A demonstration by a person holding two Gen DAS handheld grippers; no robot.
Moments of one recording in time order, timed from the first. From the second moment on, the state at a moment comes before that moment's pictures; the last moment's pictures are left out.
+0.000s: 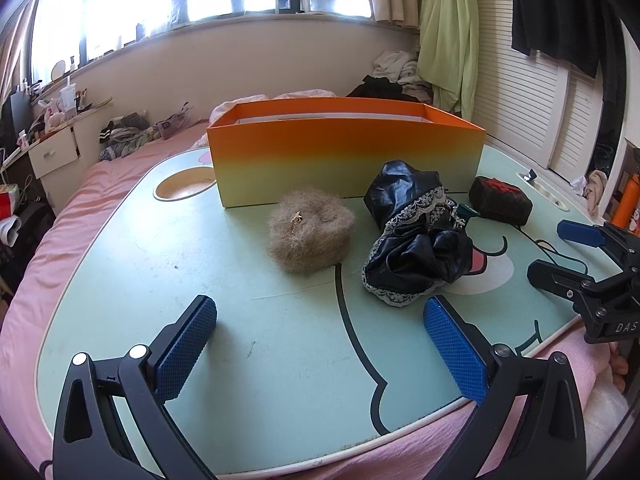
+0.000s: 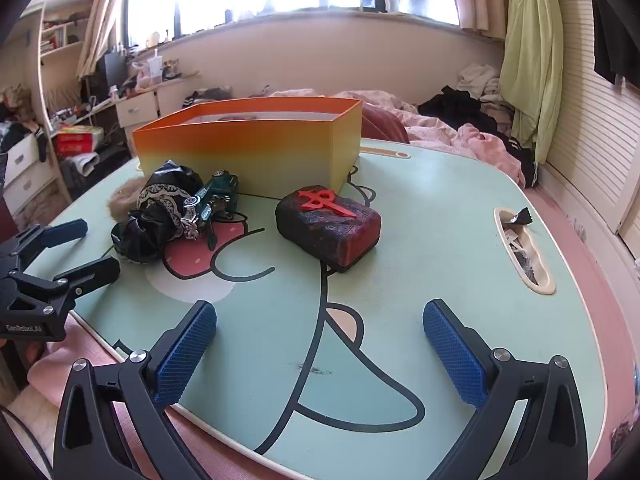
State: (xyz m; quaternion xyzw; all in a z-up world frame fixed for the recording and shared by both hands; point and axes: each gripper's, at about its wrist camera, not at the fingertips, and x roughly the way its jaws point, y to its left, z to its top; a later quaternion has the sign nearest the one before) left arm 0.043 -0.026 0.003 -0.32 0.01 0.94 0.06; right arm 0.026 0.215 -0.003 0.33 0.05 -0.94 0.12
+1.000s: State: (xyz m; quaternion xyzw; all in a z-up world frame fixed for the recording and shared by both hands) left arm -0.191 -0.004 0.068 -0.52 0.02 0.85 0.00; right arm 0.035 0.218 0.003 0.32 0.04 -0.94 0.13
